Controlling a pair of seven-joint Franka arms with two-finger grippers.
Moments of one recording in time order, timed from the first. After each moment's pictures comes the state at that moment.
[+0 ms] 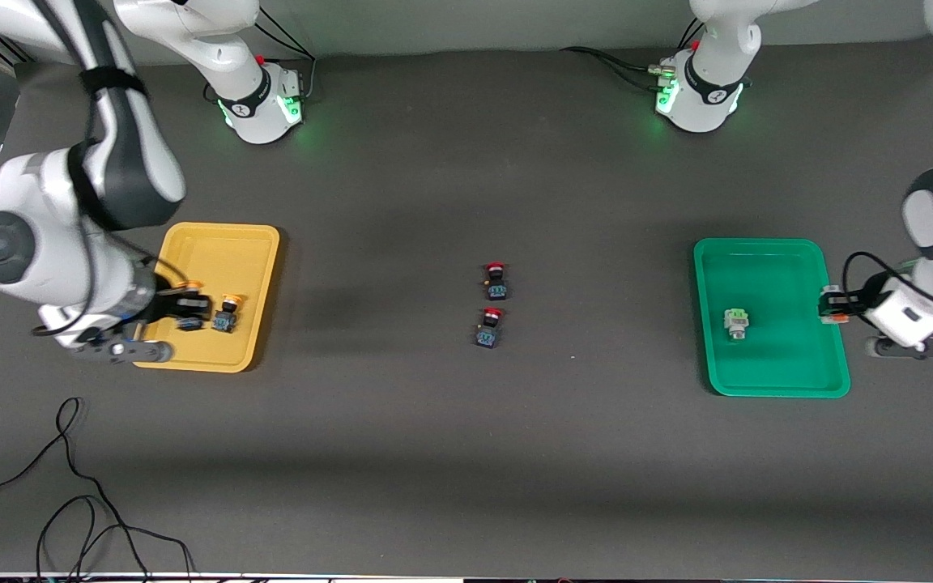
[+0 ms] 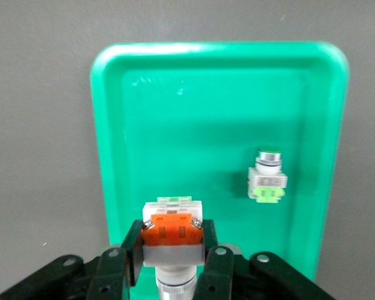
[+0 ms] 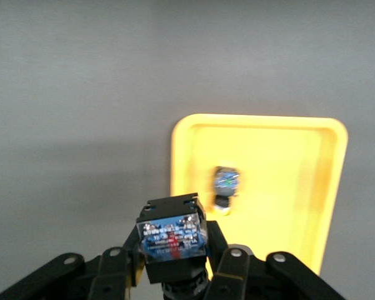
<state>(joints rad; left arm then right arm) 0.20 0.27 -0.04 -2.01 0.05 2.18 0.16 0.05 0.23 0.00 -1.81 -0.03 1.92 0.11</state>
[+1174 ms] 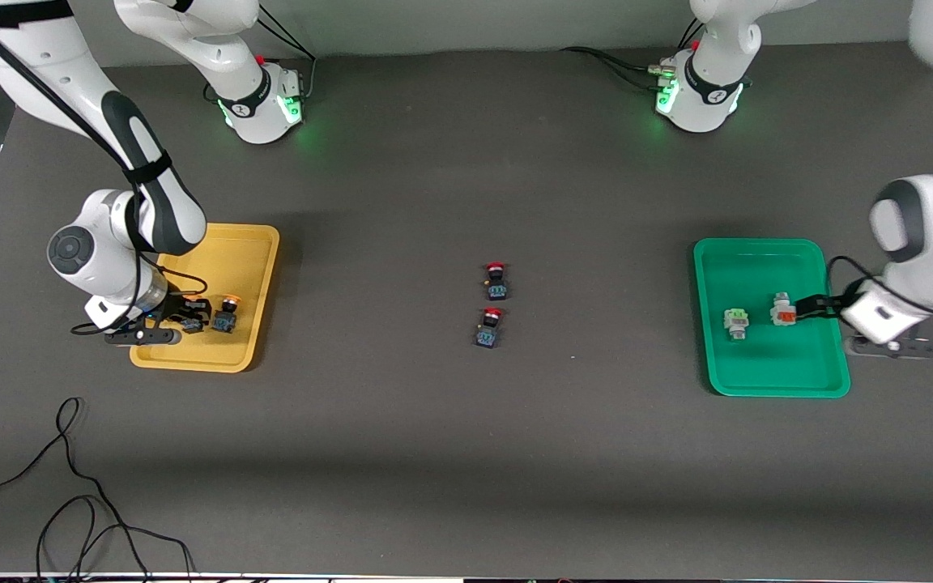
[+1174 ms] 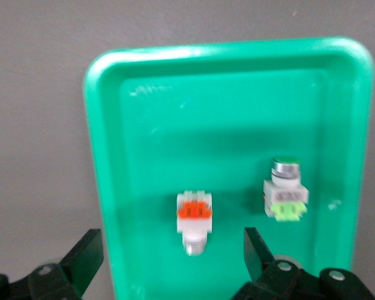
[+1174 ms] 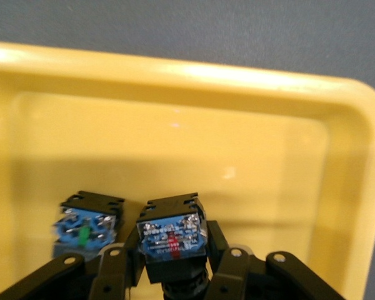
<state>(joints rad) 0.22 0.28 -0.04 -1.95 0.06 2.14 0.20 0.01 0.37 -0.14 -2.31 0.00 2.68 -0.12</state>
